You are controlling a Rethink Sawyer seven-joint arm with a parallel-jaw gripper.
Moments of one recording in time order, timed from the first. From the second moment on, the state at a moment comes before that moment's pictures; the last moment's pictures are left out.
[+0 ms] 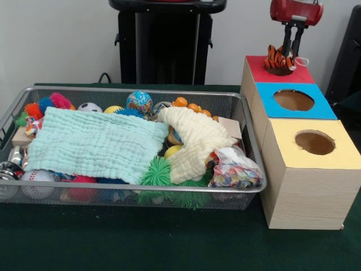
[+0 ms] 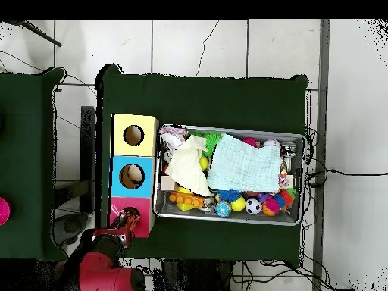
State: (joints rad) arm 0.53 -0.80 -0.33 2.14 0.13 -0.08 1.79
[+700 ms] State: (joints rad) arm 0.53 -0.75 -0.33 2.14 0.13 -0.15 1.79
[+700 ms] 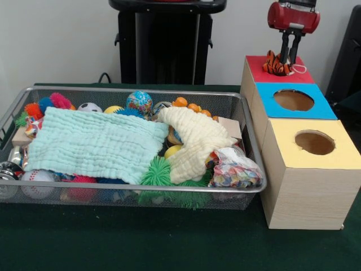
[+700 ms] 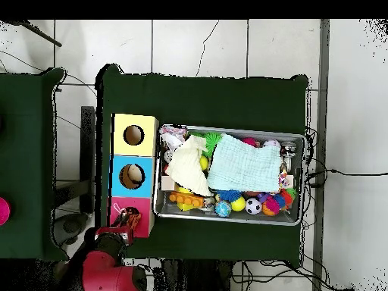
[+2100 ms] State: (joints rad) arm 0.54 -0.71 -0.33 2.14 0.13 -0.21 1.79
